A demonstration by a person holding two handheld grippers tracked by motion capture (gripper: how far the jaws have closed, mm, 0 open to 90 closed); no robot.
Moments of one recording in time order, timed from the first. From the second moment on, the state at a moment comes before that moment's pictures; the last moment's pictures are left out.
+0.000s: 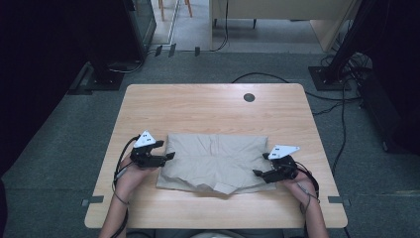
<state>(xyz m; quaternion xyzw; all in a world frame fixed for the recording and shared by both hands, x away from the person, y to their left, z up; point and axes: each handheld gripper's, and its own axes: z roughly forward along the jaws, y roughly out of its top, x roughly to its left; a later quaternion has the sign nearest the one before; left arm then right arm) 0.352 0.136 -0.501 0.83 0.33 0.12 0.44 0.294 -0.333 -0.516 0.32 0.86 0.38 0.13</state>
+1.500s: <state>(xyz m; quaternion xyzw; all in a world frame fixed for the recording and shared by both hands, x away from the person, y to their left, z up) 0.413 0.129 -0.511 0.83 0.31 0.11 0.45 0.298 -0.323 -0.506 0.34 0.85 0.38 0.16</state>
